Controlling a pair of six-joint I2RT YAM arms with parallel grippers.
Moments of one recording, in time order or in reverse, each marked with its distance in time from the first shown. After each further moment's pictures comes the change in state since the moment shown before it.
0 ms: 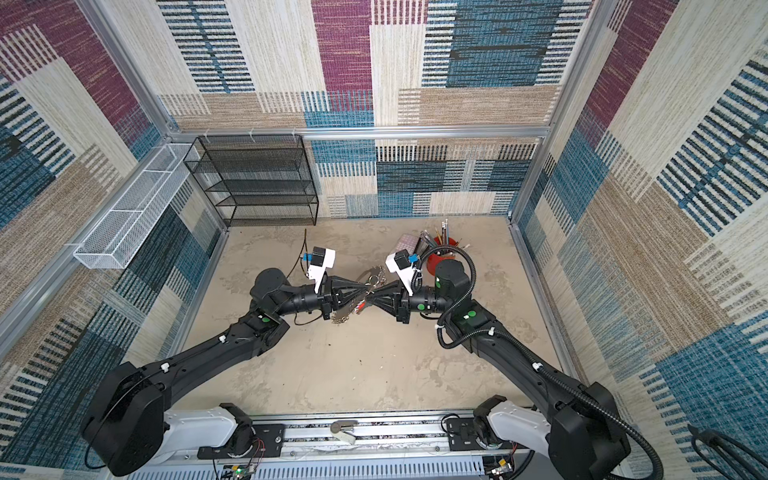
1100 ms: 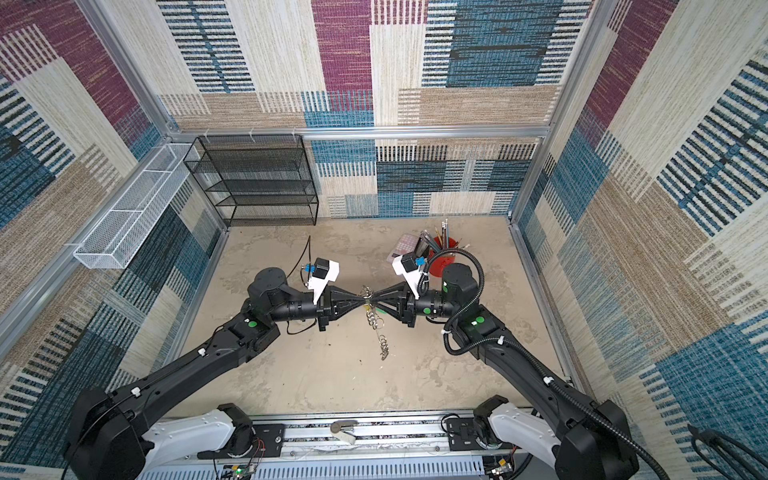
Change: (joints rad) left arm -0.027 -0.156 0.053 -0.459 -0.021 0.333; right arm -0.028 -0.083 -0.032 -0.051 0.027 0.009
